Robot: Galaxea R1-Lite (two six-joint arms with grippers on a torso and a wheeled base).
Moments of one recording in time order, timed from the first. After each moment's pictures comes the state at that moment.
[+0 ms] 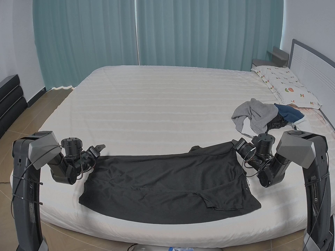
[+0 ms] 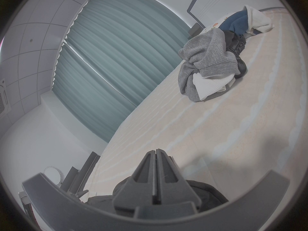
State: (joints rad) left arm 0.06 2.58 -1.10 -1.04 -0.19 -0.72; right arm 0.15 2.57 -1.06 -1.36 0.09 0.79
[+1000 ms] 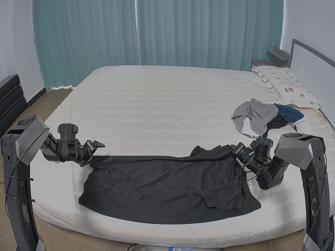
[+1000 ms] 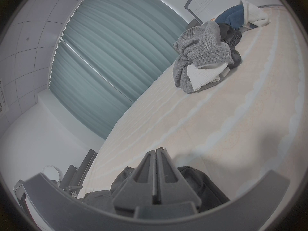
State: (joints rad) left arm 0.10 2.45 -1.31 -0.40 -0.34 -0.72; right arm 0.16 2.60 -1.05 -1.35 0.09 0.79
